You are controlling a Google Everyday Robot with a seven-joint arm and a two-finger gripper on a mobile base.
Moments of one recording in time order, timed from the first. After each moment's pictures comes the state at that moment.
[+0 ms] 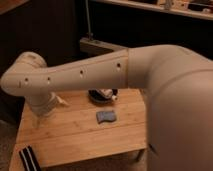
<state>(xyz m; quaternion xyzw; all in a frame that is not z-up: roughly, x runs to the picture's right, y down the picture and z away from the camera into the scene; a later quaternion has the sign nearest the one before) -0.237 0.098 0.598 -0.11 -0.29 -0.86 0.40</state>
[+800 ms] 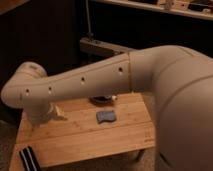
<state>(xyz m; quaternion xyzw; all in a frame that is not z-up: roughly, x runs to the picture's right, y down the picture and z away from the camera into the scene) -0.245 0.146 0.579 -0.09 -0.31 -0.80 0.50</state>
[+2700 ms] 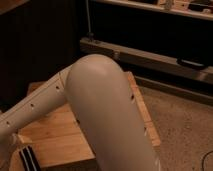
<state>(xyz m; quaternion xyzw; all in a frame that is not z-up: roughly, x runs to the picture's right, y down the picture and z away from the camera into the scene) -0.402 0.270 0.617 -0.05 -0.34 -0.86 0.37</state>
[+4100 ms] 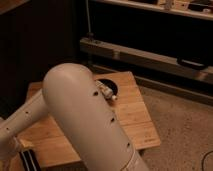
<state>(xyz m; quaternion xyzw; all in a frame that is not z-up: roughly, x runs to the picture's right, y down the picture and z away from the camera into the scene) -0.429 0.313 0.686 -0.08 -0.34 -0.86 0.37</state>
